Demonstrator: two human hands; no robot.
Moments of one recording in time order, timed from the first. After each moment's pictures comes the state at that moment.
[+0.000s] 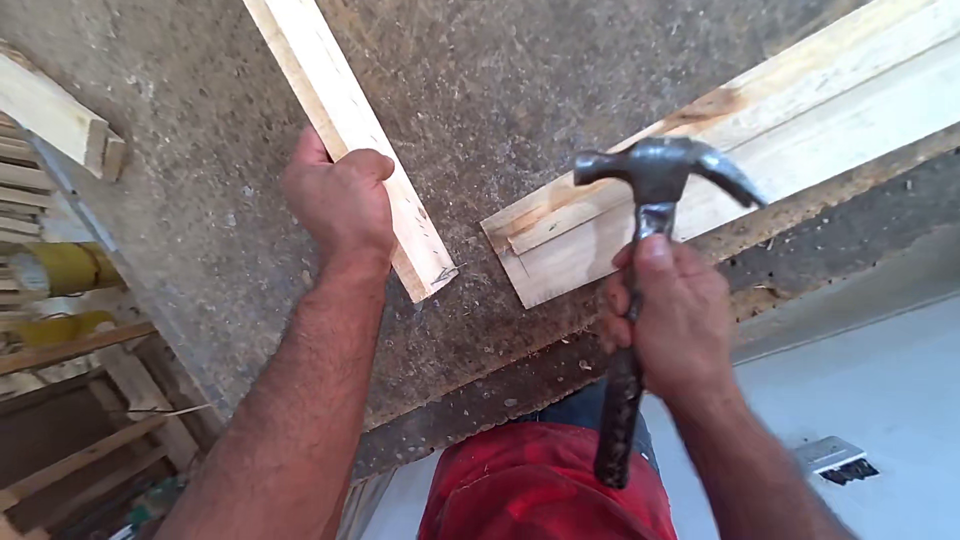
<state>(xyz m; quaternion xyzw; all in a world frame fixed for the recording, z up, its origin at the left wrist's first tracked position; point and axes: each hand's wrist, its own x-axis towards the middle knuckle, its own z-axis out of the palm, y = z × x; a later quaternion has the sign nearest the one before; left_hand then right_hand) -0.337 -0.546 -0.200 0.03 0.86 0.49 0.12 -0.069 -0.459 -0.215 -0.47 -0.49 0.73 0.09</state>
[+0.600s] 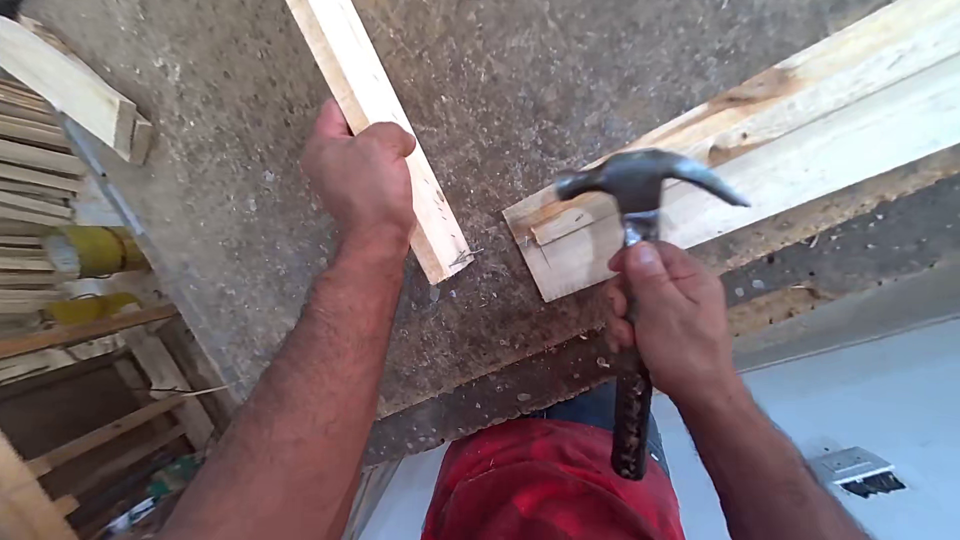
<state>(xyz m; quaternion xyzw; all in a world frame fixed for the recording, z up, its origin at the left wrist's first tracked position) -0.345 -0.545 -0.203 0.03 0.86 0.49 0.12 -0.074 -0.471 -0.226 -0.44 -0.52 0.72 0.07</state>
